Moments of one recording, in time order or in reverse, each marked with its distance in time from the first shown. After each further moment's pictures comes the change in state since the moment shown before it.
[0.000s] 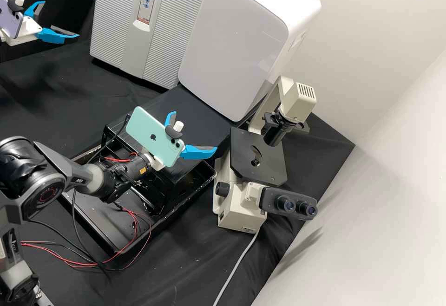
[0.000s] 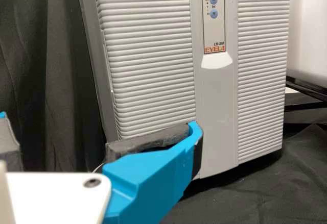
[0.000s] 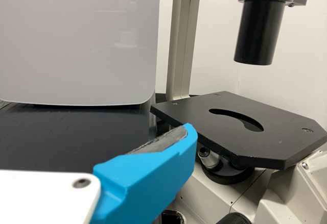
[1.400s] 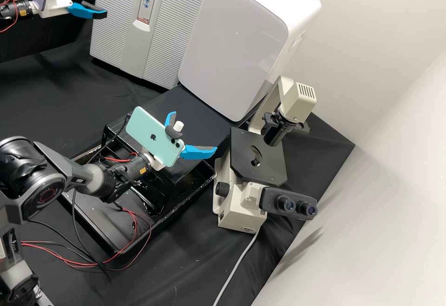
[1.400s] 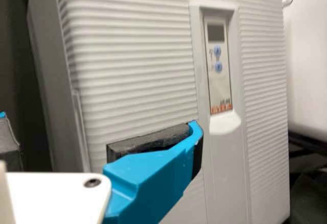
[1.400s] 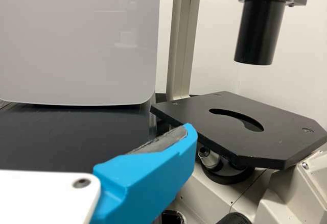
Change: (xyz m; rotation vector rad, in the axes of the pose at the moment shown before) left arm 0.134 0.039 -0.055 0.005 -0.253 0.126; right arm 0.000 0.000 0.000 0.000 0.000 0.000
